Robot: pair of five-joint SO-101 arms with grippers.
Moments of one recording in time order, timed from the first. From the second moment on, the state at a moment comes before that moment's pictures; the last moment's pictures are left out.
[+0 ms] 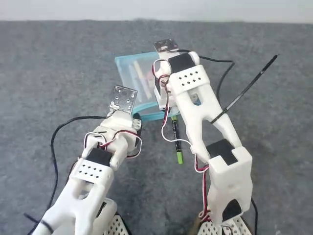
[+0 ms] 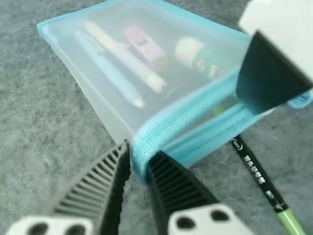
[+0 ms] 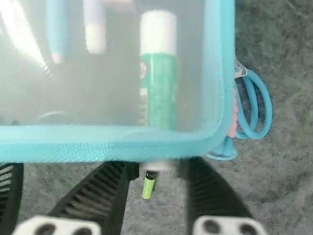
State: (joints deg) left arm 10.5 -44.4 74.5 24.7 3.4; right arm -26.9 25.1 -30.2 97.4 -6.9
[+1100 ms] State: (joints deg) left arm 3.9 -44.4 74.5 24.4 3.1; right arm -26.4 -14.5 23.5 78.2 6.0
